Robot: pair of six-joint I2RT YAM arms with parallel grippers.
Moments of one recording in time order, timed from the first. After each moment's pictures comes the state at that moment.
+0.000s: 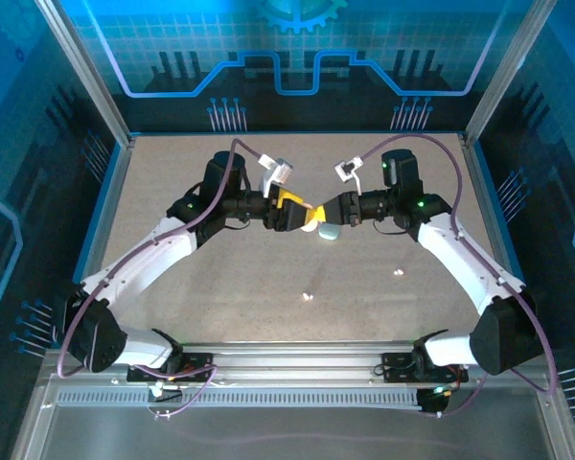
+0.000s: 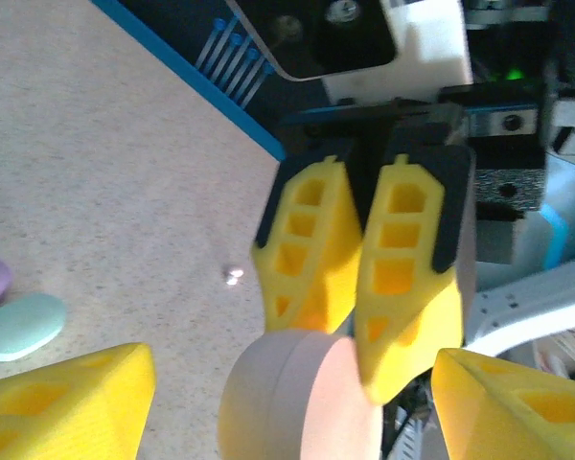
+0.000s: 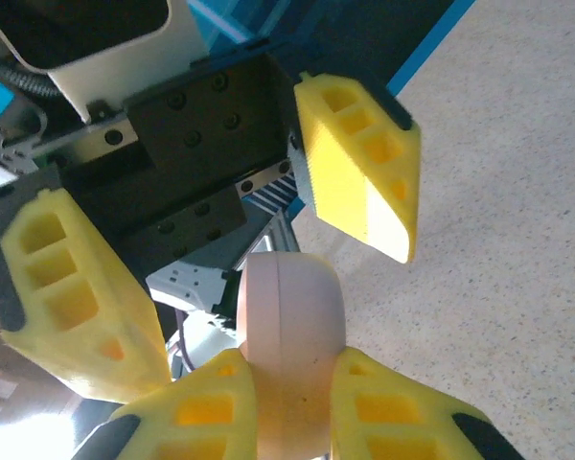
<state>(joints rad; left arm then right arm) -0.51 1.37 1.16 -0.20 0.76 -0.34 0.33 1.34 1.11 -0.33 -1.12 0.39</state>
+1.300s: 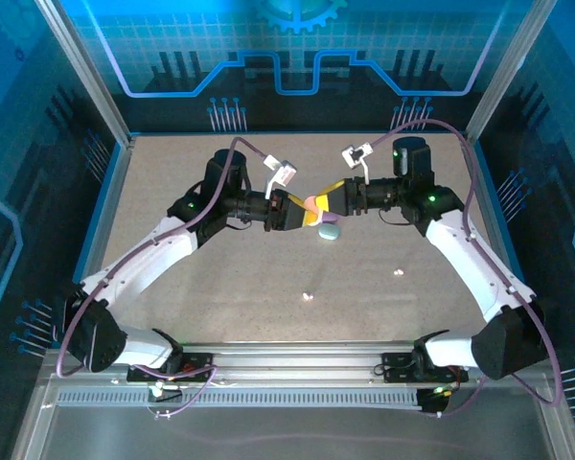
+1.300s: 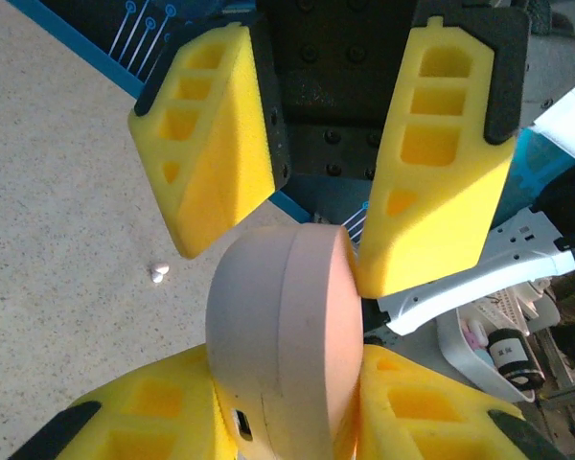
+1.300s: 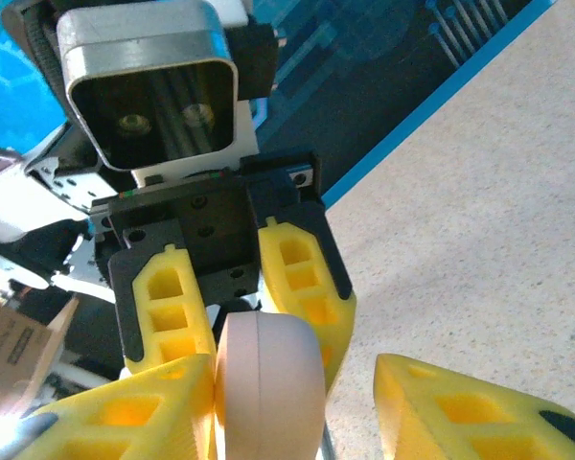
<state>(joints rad) -0.53 1.38 1.21 -0.22 0.94 -0.35 0.31 1.33 1.24 -0.41 -1.13 0.28</state>
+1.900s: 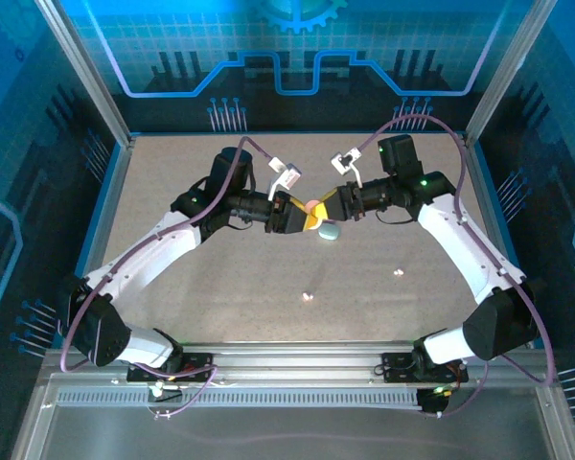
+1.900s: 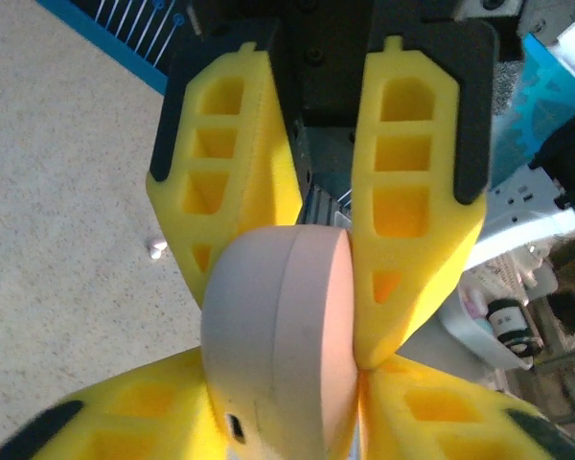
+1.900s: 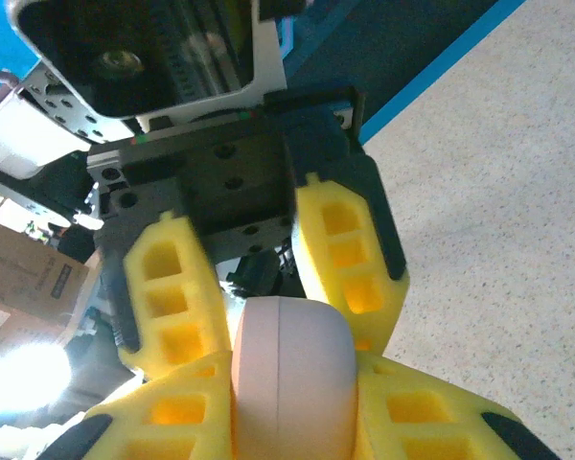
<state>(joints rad) -0.53 1.42 1.25 -0.33 0.94 -0.26 0.33 1.43 1.36 -0.71 -1.19 0.05</state>
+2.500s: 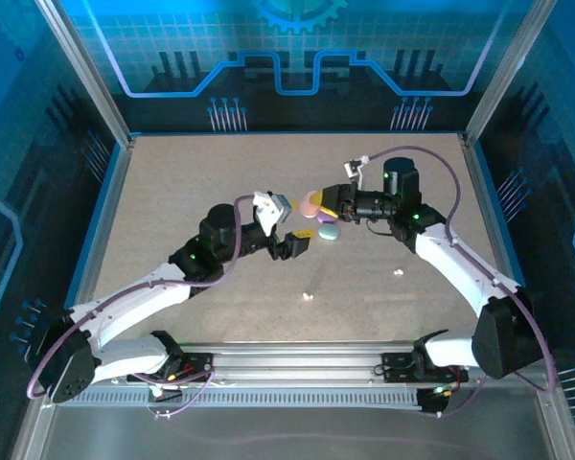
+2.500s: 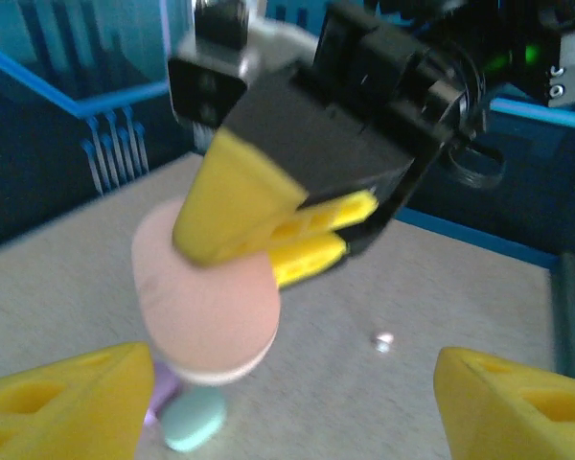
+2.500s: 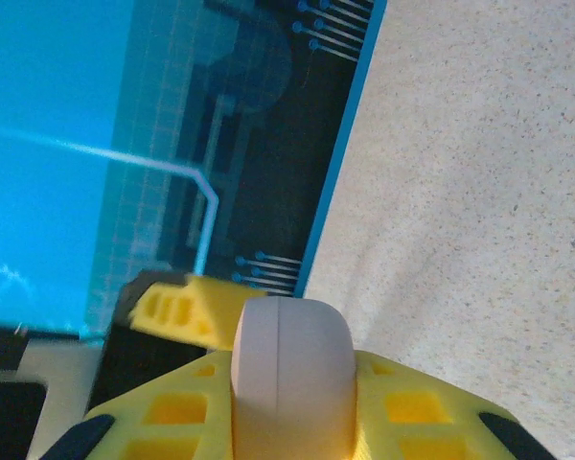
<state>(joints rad) -0.72 1.16 0.76 0.30 0.26 0.00 0.35 1.32 0.97 0.00 -0.88 0.97</state>
